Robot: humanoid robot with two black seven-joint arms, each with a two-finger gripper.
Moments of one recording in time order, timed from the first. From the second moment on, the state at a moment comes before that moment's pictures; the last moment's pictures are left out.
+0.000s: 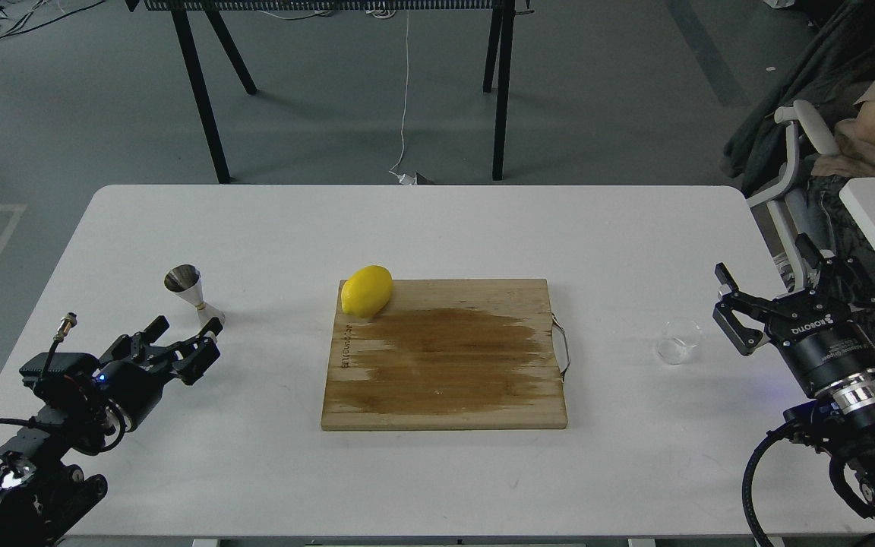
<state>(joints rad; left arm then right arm) -0.33 0.41 -0.66 -0.57 1.72 0.49 -0.49 -0.05 -0.41 1.39 1.26 0.38 0.49 -0.14</state>
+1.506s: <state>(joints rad) -0.53 0.17 -0.66 -0.17 1.69 0.49 -0.49 -0.05 -0.41 1.40 1.26 0.38 0.49 -0.14</state>
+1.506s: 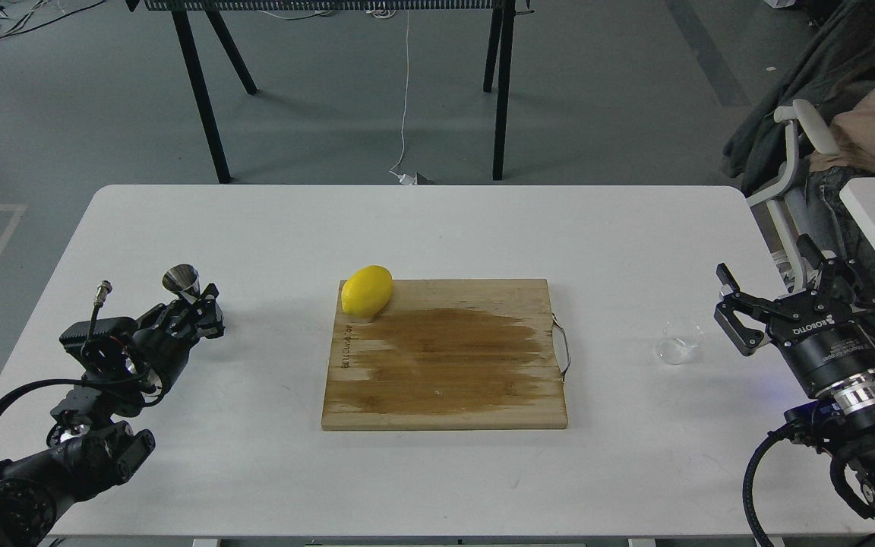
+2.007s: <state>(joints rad) -0.63 0.17 -0.66 -0.23 1.65 0.49 -0.49 -0.05 -0.41 1.40 1.26 0.38 0.49 -0.14</state>
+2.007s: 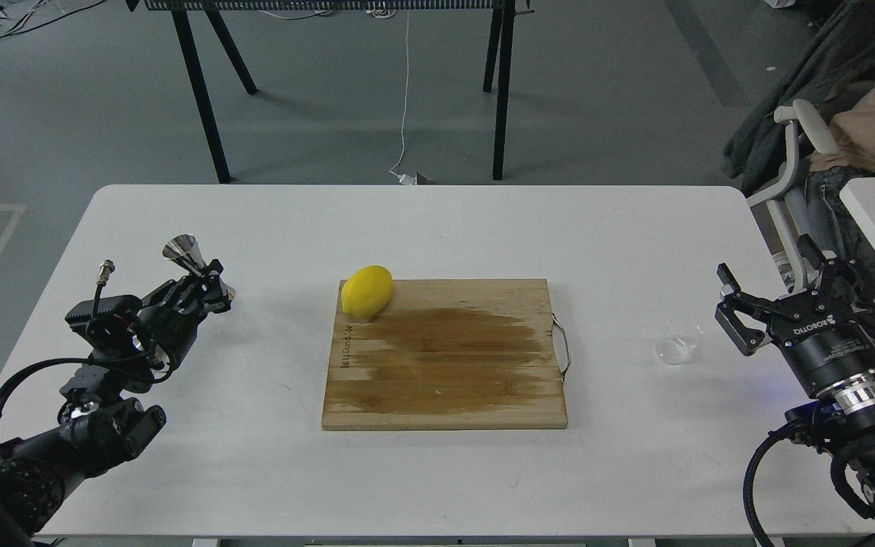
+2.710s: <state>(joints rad) -0.85 -0.03 -0.21 -0.56 1.73 0.49 -0.49 -0.05 -0.41 1.40 1.25 0.38 0.49 -0.14</state>
